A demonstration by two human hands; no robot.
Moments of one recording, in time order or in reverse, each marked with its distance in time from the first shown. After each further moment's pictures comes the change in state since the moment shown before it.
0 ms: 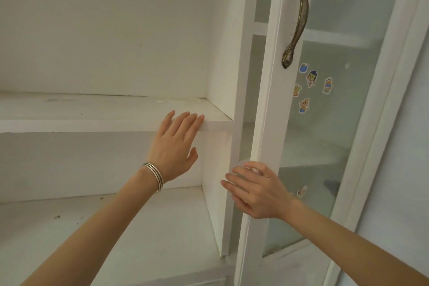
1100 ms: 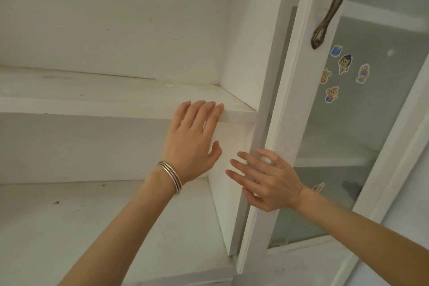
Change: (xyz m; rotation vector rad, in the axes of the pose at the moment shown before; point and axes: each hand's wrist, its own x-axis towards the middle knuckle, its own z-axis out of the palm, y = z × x) left_hand 0.001 0.013 0.003 -0.055 0.088 -0.111; right_hand 0.014 0.012 0.038 -0.035 -0.072 -0.100
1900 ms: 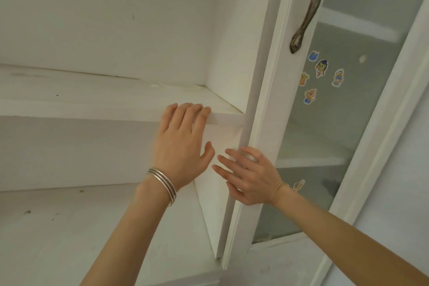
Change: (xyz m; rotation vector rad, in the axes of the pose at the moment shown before) left_hand 0.003 0.009 -0.006 -0.087 -0.018 -0.095; right_hand 0.004 0.000 0.008 -0.063 -0.076 0.055
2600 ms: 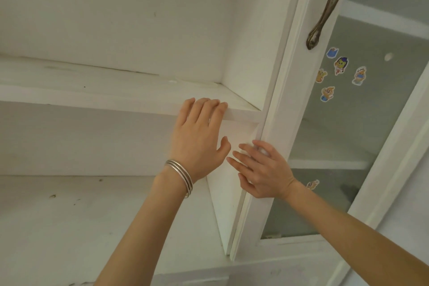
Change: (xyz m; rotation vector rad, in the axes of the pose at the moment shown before) left_hand 0.001 0.000 0.001 -0.043 0.030 -0.003; right_hand 0.003 0.002 0.017 -0.017 0.018 0.020
